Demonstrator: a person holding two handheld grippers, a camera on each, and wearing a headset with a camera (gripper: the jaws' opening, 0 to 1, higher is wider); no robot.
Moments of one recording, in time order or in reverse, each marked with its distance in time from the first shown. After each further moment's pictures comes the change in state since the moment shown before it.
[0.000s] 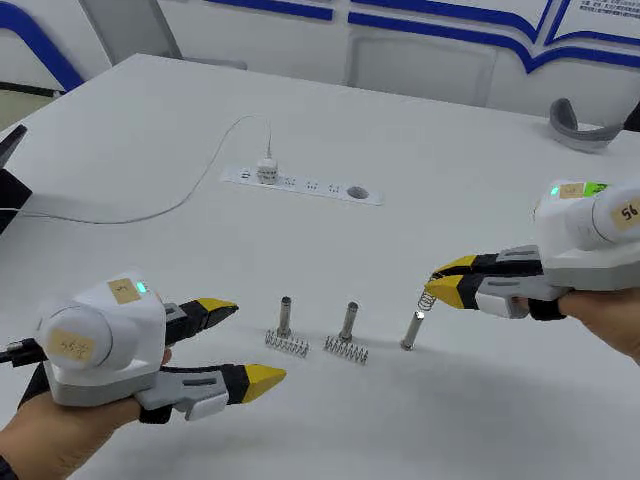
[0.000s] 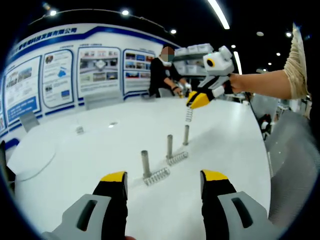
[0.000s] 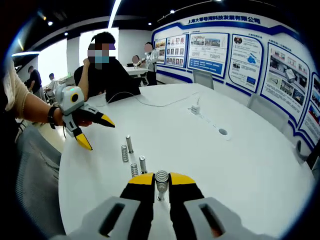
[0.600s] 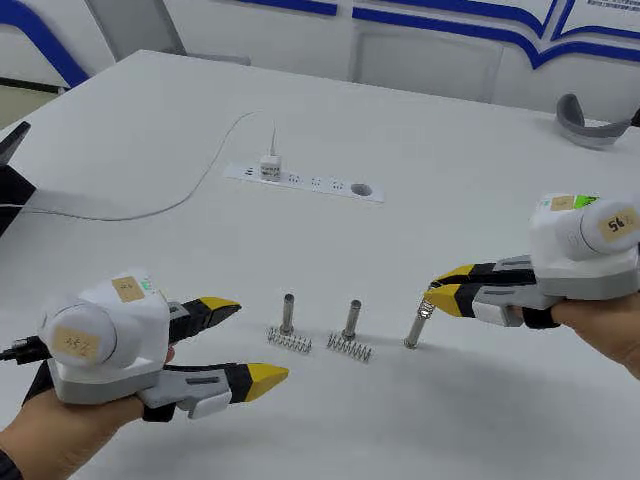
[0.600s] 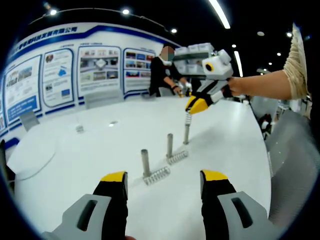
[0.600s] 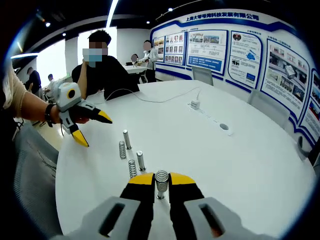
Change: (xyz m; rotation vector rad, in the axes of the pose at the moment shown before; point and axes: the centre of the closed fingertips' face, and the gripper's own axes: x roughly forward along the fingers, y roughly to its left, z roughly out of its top) left arm 0.000 0.001 -0.002 -0.003 0.006 0.001; right arm 0.010 -0.002 -0.012 0.020 0.012 0.001
